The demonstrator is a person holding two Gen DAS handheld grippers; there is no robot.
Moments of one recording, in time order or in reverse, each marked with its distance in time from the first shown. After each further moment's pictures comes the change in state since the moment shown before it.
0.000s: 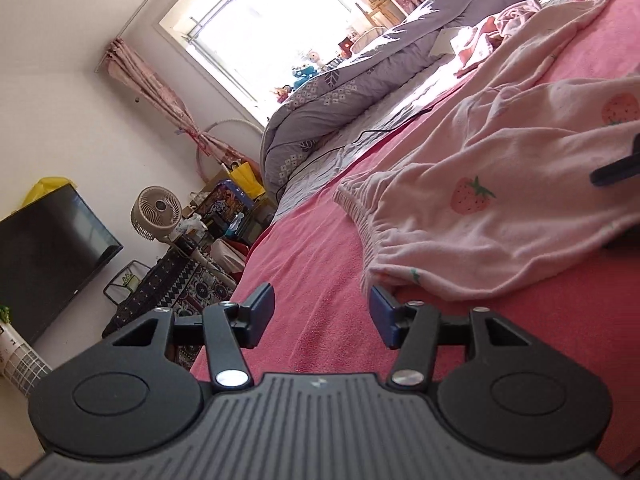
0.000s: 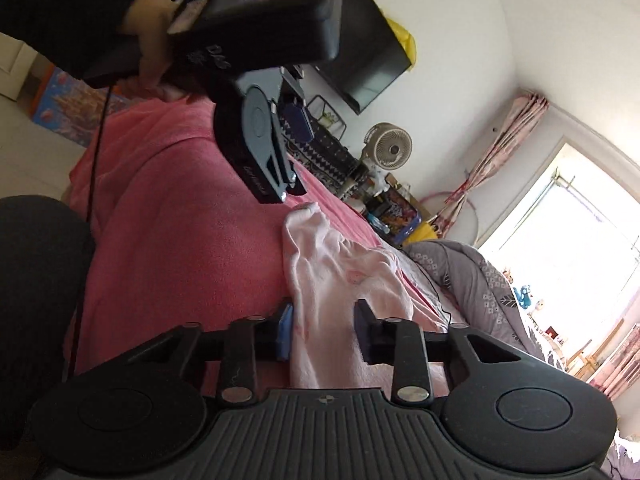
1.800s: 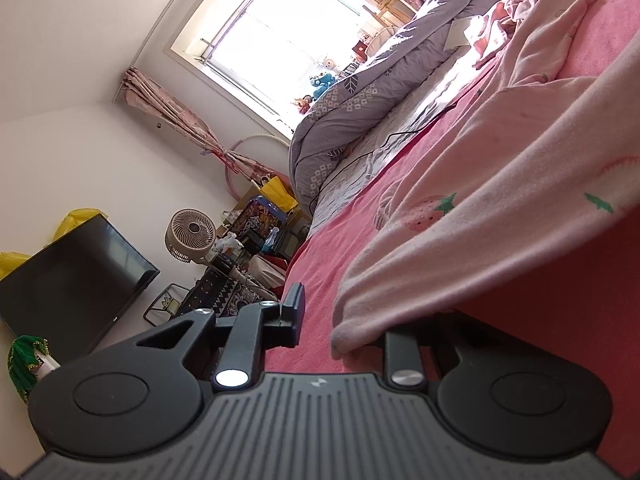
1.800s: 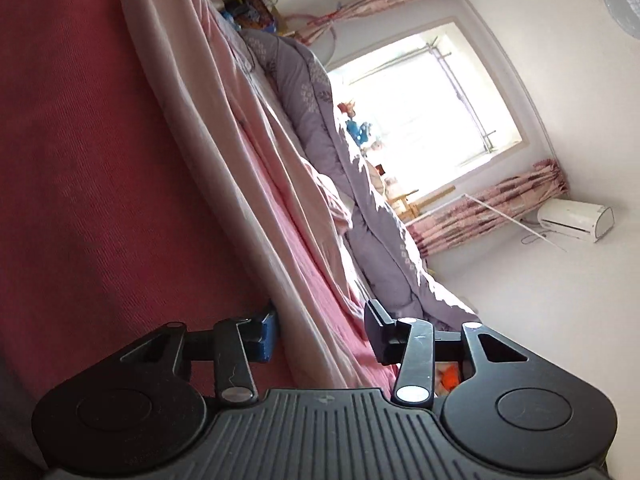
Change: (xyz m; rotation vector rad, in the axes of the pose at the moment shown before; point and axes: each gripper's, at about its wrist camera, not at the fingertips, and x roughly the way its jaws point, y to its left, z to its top) left arm 0.023 -0.003 0.023 0.063 0.001 0.135; right arm -0.131 -0.135 -0.189 -0.190 0.605 -0.541
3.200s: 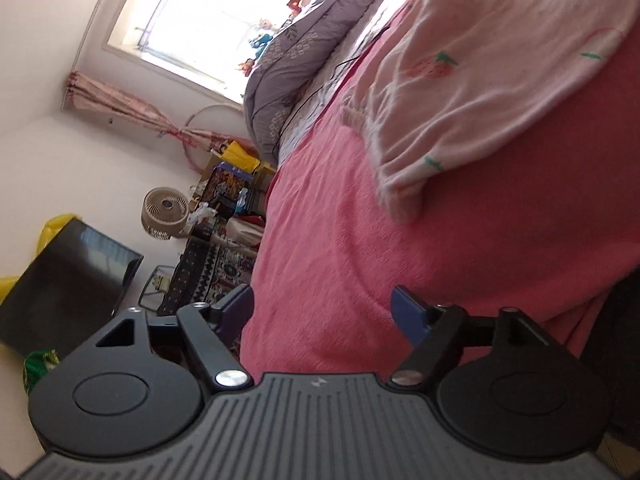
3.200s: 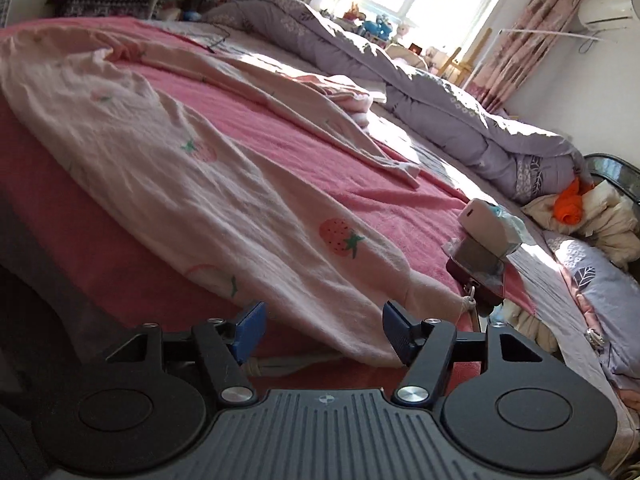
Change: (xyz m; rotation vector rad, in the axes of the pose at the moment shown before) left arm -0.035 0.027 -0.070 0.153 0.175 -0.062; right arm -0.029 -0.107 -0.105 0.541 0.180 0.417
